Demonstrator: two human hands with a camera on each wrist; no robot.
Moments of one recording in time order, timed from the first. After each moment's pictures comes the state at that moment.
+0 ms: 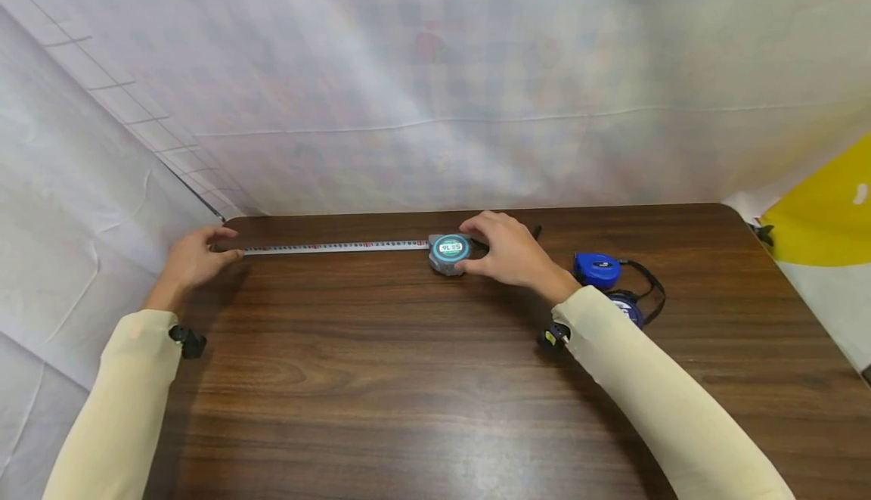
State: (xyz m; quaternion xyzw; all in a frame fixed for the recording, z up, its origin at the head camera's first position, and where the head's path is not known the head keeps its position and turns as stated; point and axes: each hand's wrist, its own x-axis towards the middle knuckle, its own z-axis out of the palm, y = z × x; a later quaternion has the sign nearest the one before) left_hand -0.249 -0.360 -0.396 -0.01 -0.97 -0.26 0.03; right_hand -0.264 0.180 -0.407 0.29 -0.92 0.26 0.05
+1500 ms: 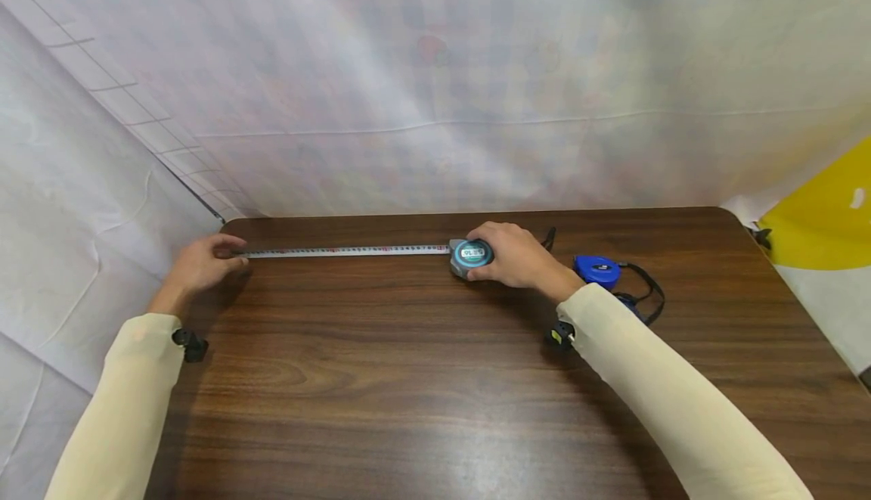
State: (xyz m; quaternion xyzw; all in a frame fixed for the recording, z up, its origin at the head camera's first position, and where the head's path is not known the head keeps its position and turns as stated) left_hand -0.246 -0.358 -0.401 -0.01 -0.96 -0.28 -0.02; right_hand -0.262 0.187 -0.403 0.29 -0.93 0.21 -0.03
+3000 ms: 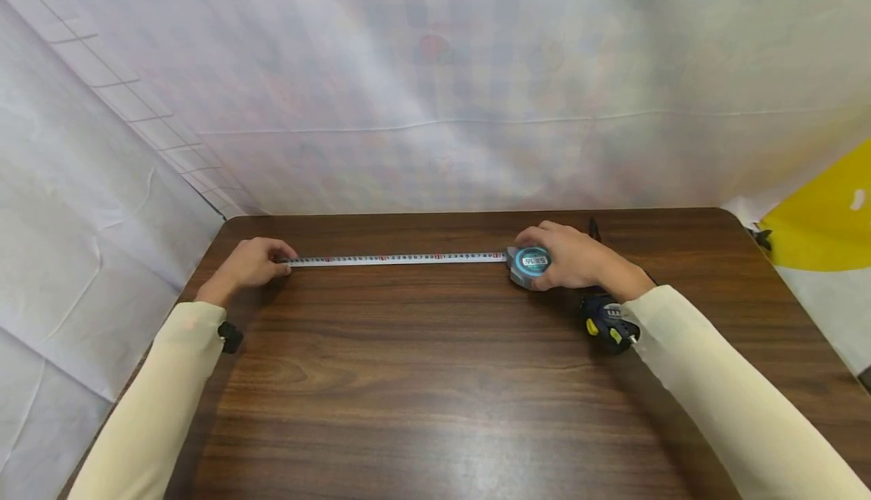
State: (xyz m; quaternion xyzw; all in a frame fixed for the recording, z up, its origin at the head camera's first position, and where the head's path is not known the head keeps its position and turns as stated) left_hand -0.266 -0.290 -0.413 -0.11 -0.97 -0.21 -0.06; right_hand -0.256 0.266 -0.385 0.30 -0.93 0.20 -0.08
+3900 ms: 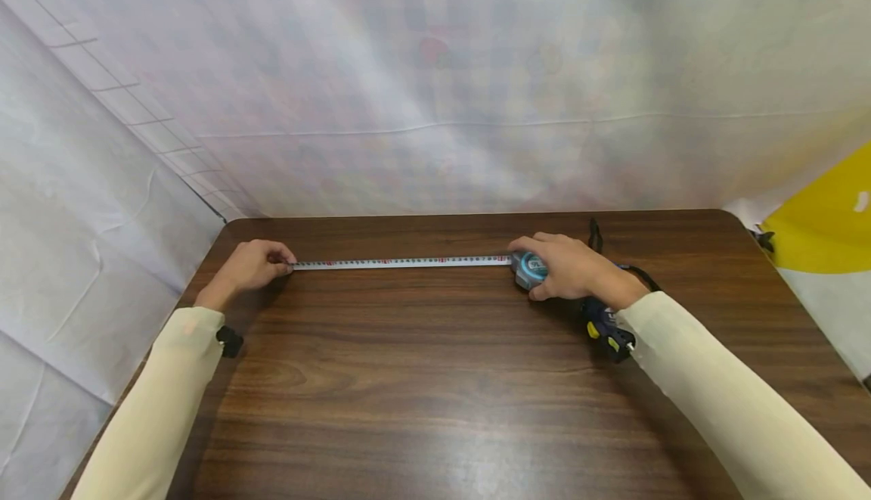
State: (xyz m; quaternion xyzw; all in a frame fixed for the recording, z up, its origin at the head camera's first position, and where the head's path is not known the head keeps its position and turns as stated) left_hand -0.262 -0.292 -0.416 -0.11 -0.97 -0.23 -0.04; right_hand -0.249 0.260 -0.395 0.30 -0.94 0.16 -0.10
